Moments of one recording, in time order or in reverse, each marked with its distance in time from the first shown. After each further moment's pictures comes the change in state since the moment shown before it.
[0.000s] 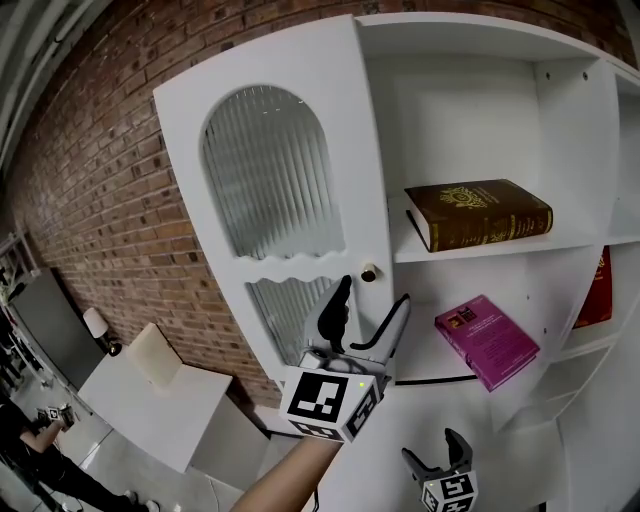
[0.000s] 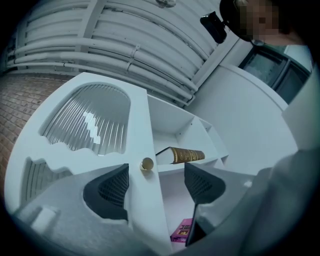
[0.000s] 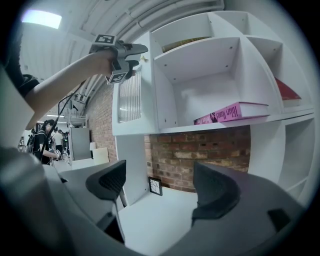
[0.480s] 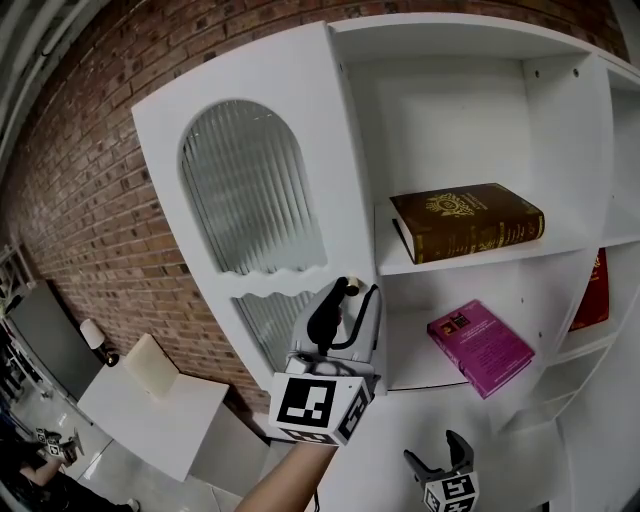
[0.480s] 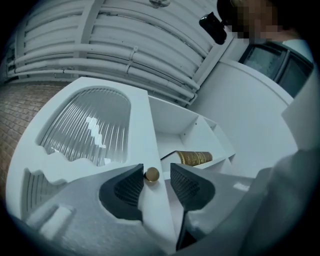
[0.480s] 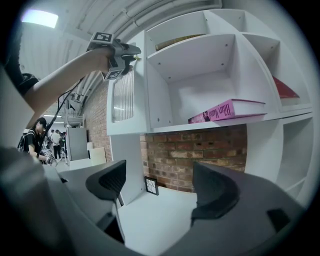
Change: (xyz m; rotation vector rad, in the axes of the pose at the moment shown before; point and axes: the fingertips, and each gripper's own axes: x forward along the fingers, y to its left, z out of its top) left arm 0.016 0.009 0.009 0.015 -0.009 0.061; right arm 0.004 -0.023 0.000 0.013 0.010 -0.025
